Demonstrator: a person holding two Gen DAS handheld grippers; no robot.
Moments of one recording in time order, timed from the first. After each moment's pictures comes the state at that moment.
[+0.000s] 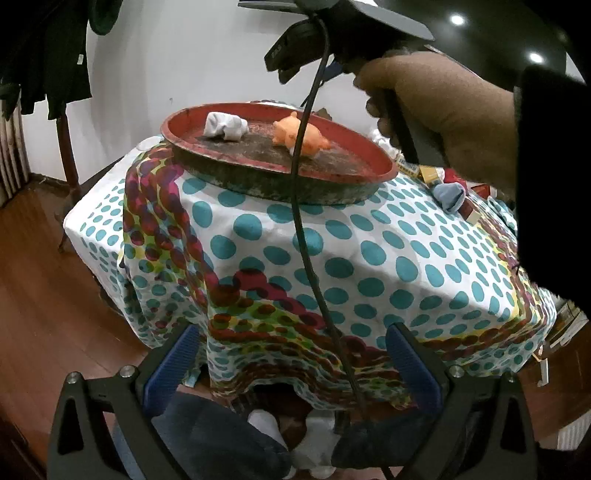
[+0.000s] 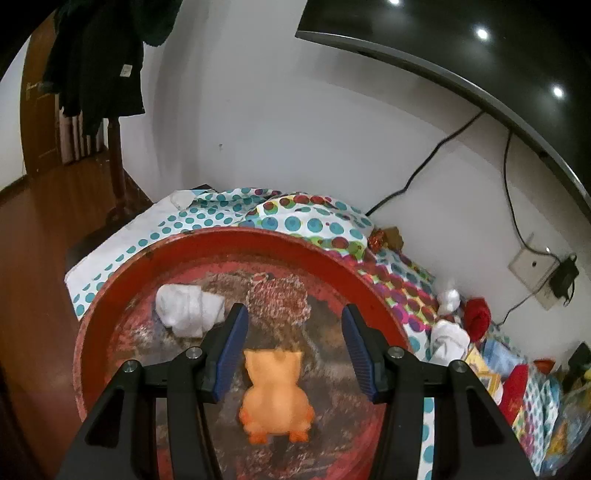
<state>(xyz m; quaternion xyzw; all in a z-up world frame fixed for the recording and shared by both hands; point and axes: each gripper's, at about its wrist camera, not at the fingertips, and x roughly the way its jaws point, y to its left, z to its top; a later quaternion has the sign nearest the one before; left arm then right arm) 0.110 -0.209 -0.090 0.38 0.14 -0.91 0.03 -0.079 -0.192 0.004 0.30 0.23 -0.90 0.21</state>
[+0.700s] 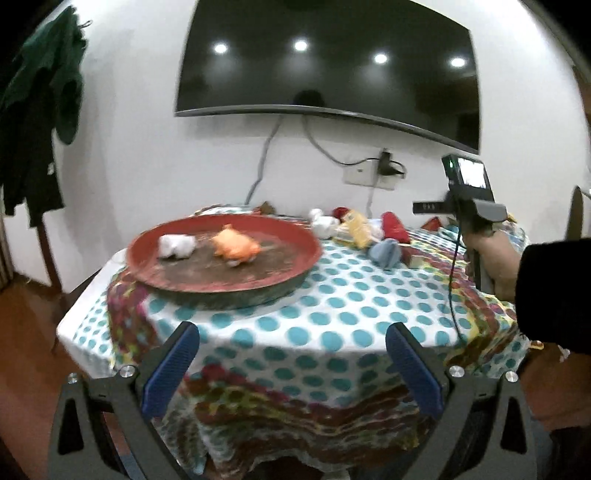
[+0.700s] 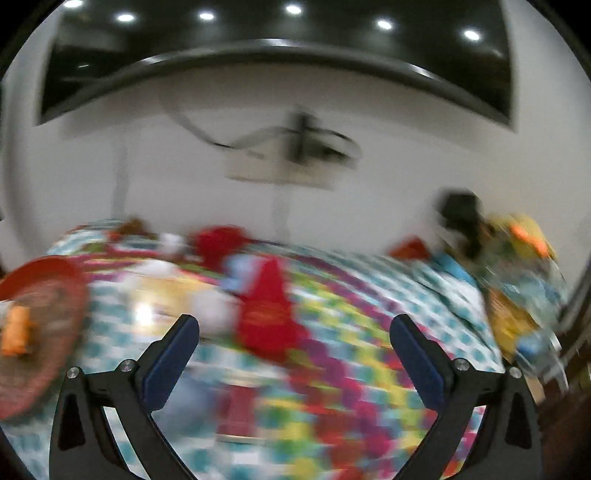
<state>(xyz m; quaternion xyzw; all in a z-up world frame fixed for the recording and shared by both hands) 0.132 -0.152 -0.041 0.21 0.03 -0.98 -0.04 -0.099 0.186 -0.013 0.27 0.04 -0.96 -0.05</state>
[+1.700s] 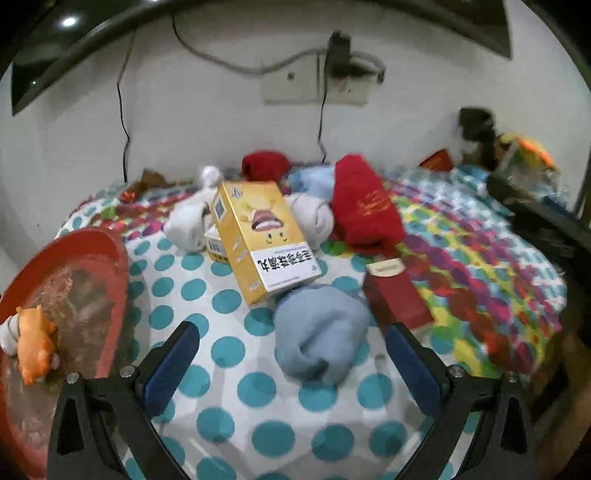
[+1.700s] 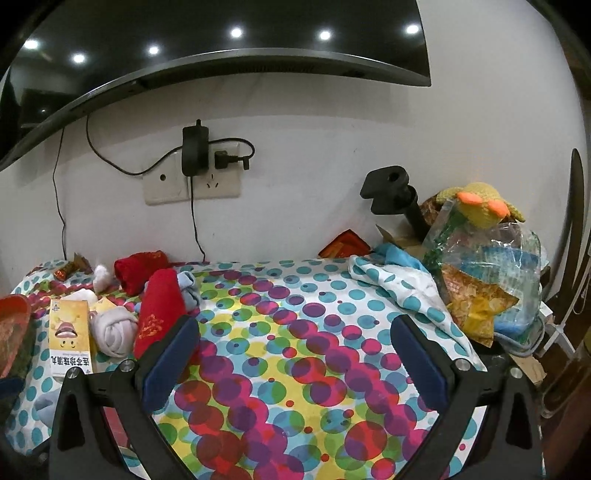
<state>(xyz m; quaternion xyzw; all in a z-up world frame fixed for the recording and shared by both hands) -0.177 0.017 -0.063 0.38 -0.04 -0.92 -0.06 -0.097 0.261 -0.028 0.21 -0.01 -0.97 -0.10</state>
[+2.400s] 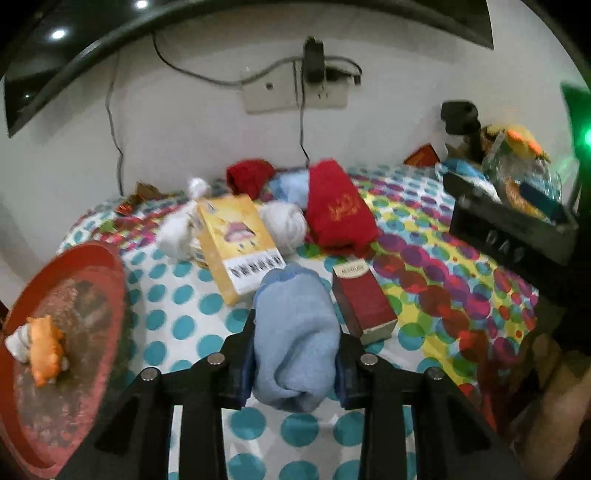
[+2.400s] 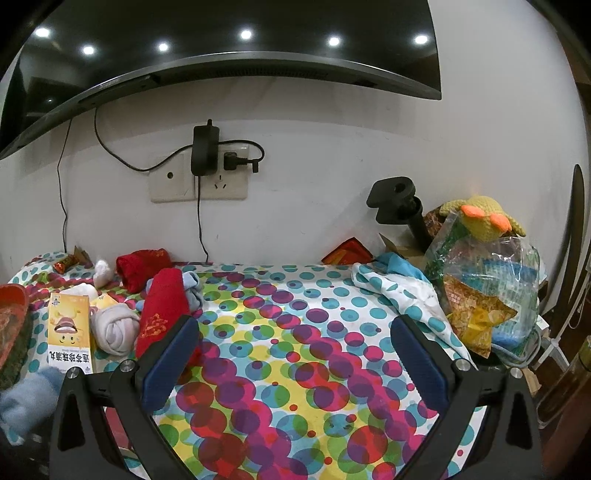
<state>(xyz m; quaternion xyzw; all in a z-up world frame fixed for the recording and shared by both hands) -0.149 0.036 -0.040 0.37 -0.06 -0.93 -0.07 -0.099 0.253 -0.027 0.20 0.00 -0.97 -0.10</state>
